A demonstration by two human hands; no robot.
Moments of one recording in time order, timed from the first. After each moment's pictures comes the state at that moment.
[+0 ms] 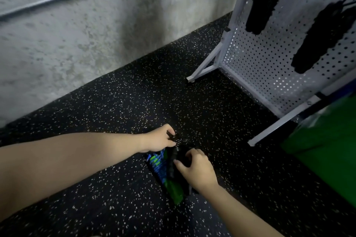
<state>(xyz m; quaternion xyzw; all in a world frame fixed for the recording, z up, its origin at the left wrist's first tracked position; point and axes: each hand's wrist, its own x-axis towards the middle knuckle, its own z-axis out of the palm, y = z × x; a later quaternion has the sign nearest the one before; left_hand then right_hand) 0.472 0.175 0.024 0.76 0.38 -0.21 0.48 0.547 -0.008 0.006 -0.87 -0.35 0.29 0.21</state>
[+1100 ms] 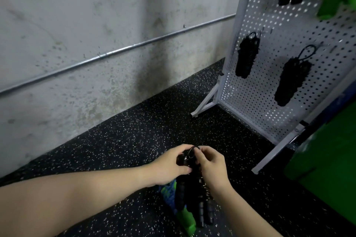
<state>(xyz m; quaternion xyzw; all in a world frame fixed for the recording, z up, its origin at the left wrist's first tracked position) 0.437 0.146 0.116 0.81 0.26 -0.01 0.53 0.552 0.022 0.097 -0.70 -0.22 0.27 0.62</state>
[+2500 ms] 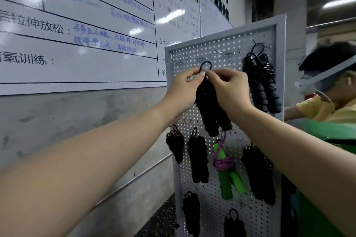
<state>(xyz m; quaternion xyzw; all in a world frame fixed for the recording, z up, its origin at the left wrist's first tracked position) 0.734 0.138 0.683 0.77 -0.04 0.39 0.50 0.796 0.023 0.674 -0.56 -0.37 -0.22 0.70</state>
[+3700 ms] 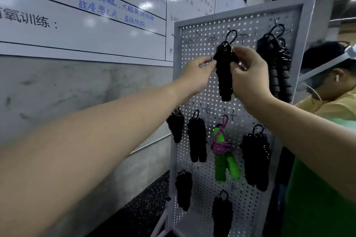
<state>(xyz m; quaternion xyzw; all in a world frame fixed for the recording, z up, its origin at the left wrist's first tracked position) 0.757 0.134 0.675 0.80 0.04 0.37 0.46 0.823 0.009 0.664 -0.63 -0.36 -0.25 0.64</state>
